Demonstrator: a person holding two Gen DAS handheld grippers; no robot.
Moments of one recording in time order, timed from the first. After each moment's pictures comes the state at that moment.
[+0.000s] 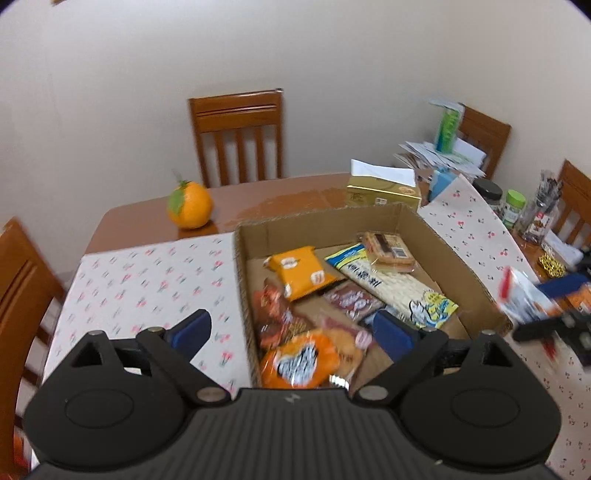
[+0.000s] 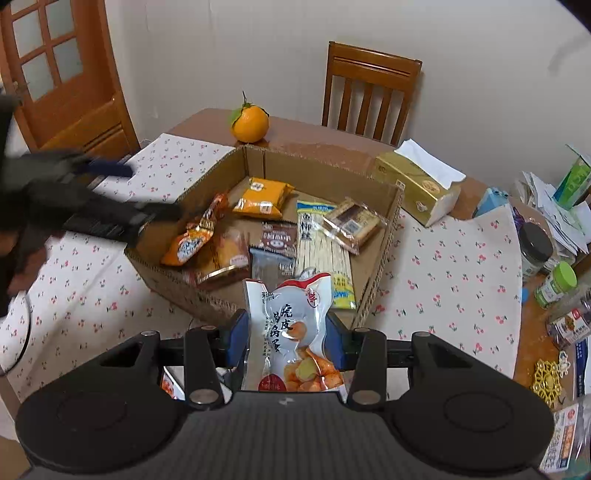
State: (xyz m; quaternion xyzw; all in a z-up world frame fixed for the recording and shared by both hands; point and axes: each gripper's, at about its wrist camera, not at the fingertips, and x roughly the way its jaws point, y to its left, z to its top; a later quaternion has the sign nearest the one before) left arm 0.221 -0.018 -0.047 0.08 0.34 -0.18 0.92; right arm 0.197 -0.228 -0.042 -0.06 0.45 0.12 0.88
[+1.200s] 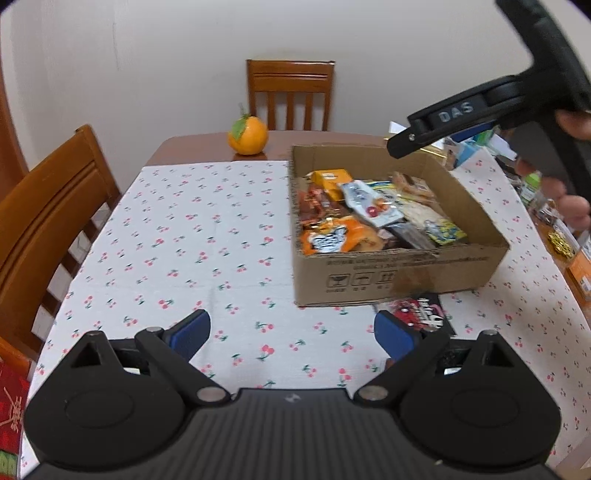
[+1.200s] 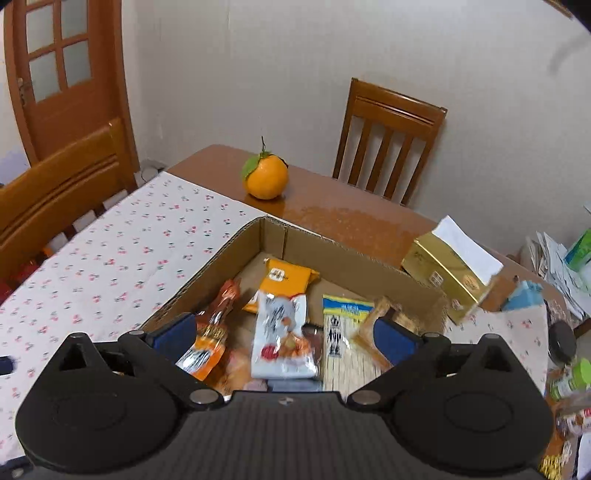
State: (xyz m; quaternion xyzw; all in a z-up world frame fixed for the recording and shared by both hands) left arm 0.129 0.021 -0.071 0.04 0.39 -0.11 0.91; right arm 0.282 -0.162 -0.036 -0.09 0.40 0.13 0.90
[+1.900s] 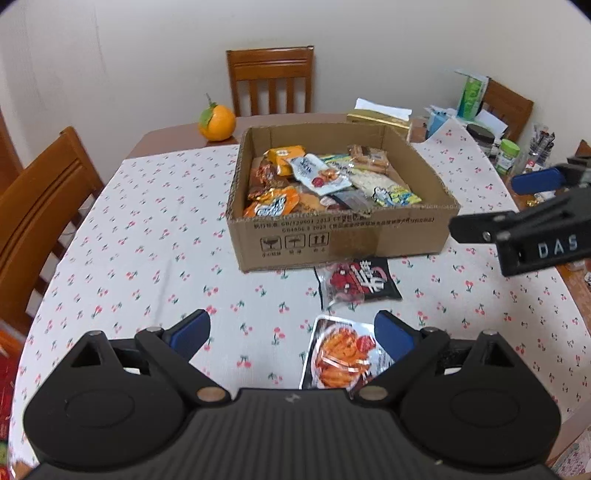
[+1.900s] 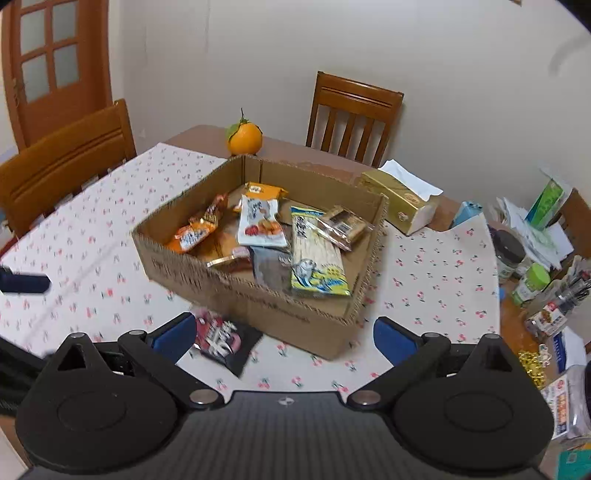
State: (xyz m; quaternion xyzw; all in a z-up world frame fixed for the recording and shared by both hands) left arm 0.081 -0.036 -0.068 0.07 0.41 -0.10 0.90; right arm 0.134 -0.214 -0.056 -0.09 0.39 0.09 0.91
